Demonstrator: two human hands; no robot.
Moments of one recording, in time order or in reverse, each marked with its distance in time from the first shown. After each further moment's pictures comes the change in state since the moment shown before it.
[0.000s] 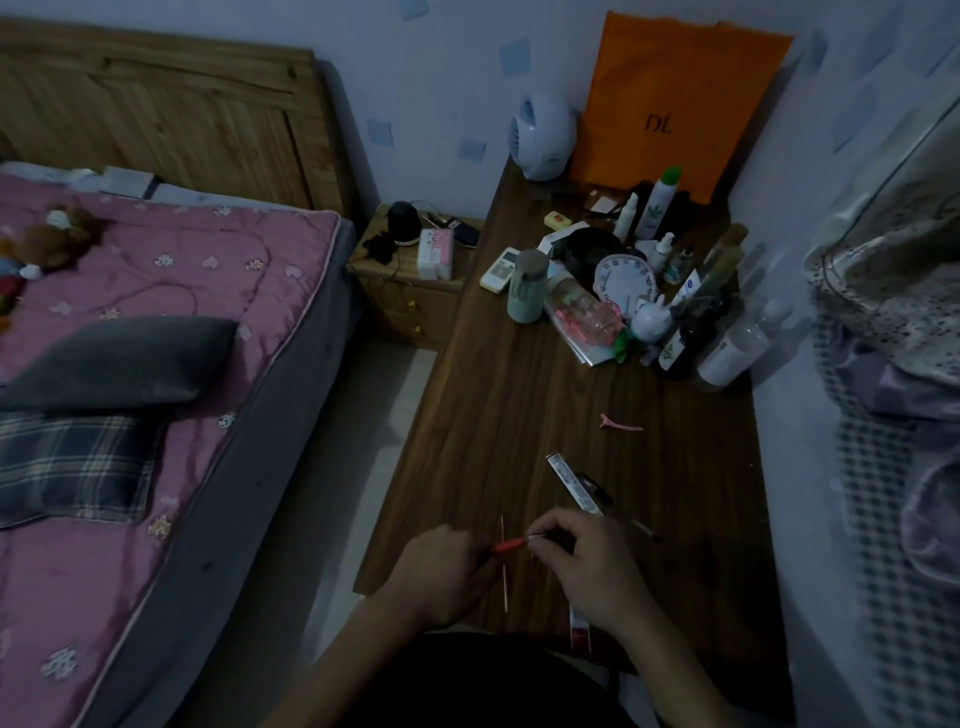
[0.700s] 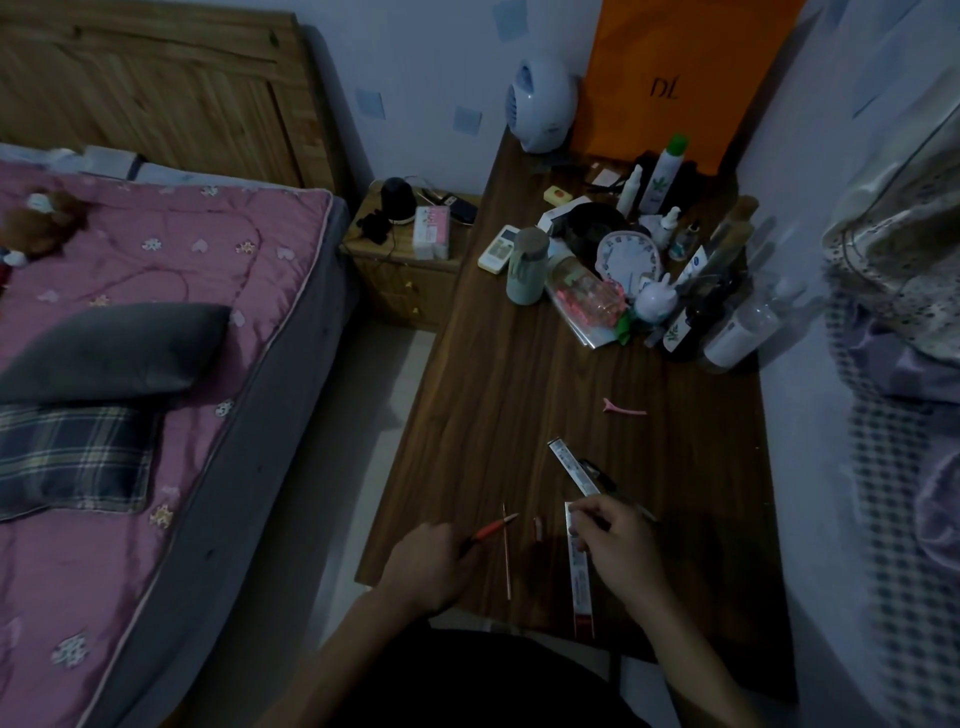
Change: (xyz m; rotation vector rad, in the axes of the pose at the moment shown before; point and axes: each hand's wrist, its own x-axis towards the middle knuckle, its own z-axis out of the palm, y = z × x) left_hand 0.002 -0.020 0.021 -0.121 -0.082 -0.234; right_hand 0.017 0.053 -0.001 0.201 0.181 0.314
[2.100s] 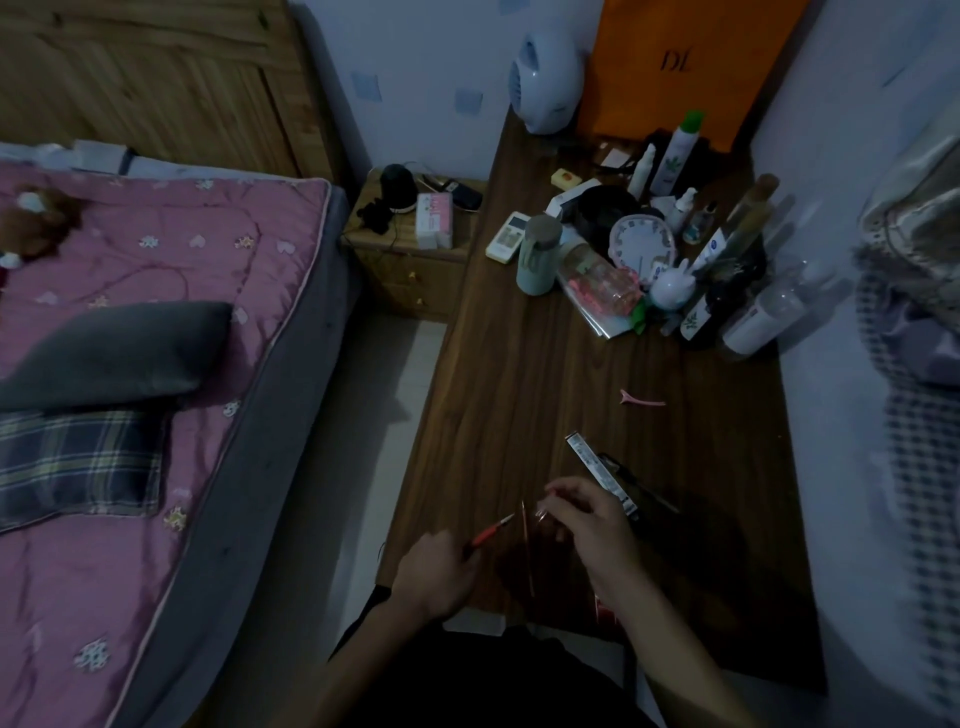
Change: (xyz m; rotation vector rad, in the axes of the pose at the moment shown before) left_hand 0.006 -0.030 0.013 -0.095 -0.109 -0.250; right_hand 0.012 -0.016 0.050 0.292 -0.027 0.088
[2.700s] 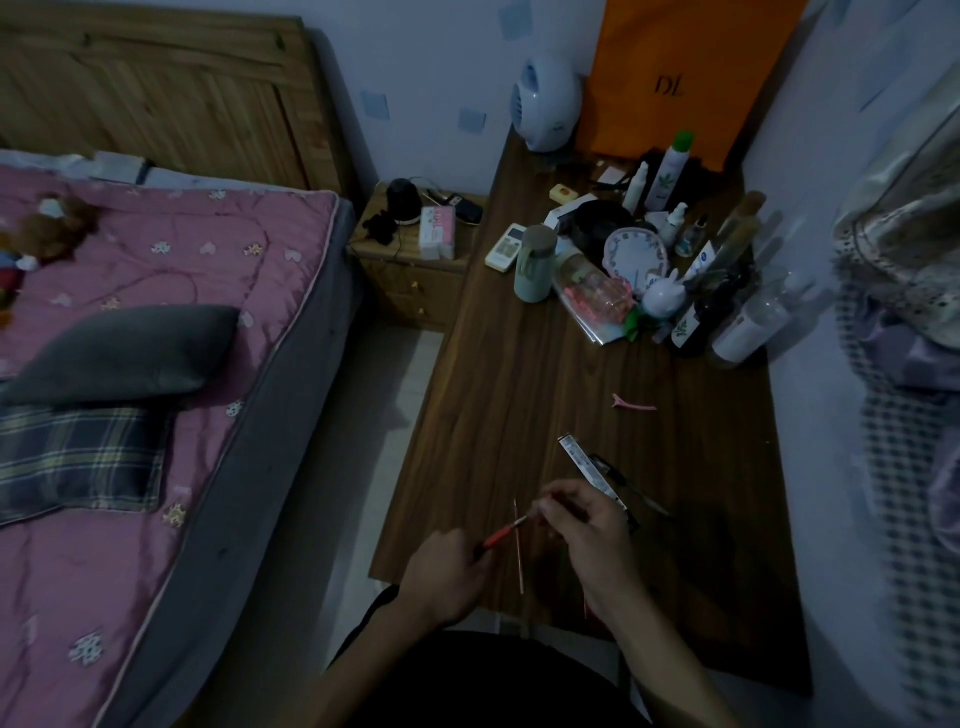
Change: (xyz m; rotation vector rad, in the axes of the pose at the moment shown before) left_hand -0.030 0.032 -0.005 -0.100 -0.005 0.110; right_hand -0.030 -0.007 -0.004 0.111 -0.010 -0.131
